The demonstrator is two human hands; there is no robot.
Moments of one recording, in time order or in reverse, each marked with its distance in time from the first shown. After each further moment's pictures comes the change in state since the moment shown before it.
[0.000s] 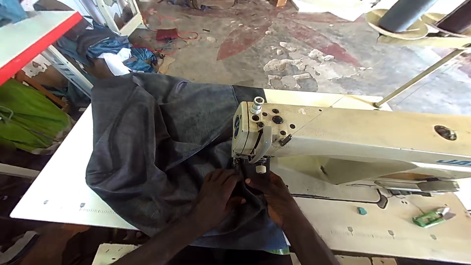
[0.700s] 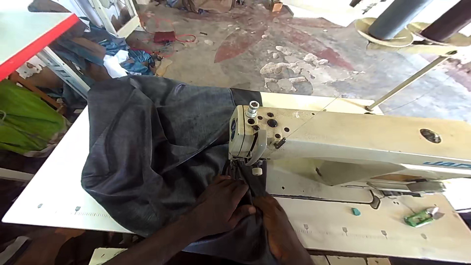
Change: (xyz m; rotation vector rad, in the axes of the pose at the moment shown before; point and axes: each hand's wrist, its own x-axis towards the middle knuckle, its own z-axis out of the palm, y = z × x) left_hand 0.014 0.019 -0.019 0.032 -0.261 0.189; right_hand -0.043 0.016 0.006 0.064 0.040 0.009
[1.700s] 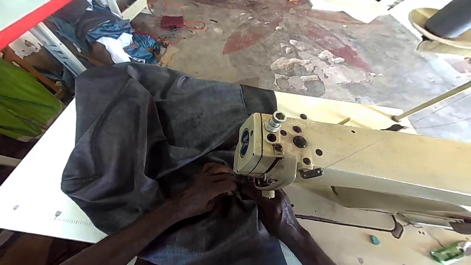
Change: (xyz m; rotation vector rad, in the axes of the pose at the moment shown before) left_hand 0.008 -0.086 0.005 -0.076 0.336 0.264; right_hand 0.088 0.004 -0.030 -1.166 -0.177 -1.192
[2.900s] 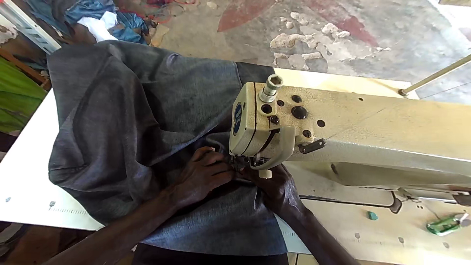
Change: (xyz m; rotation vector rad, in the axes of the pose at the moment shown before) left_hand -0.006 0.007 0.006 0.332 -0.009 0.076; right_hand -0.008 0.013 -0.007 -0.054 -0.028 -0.083
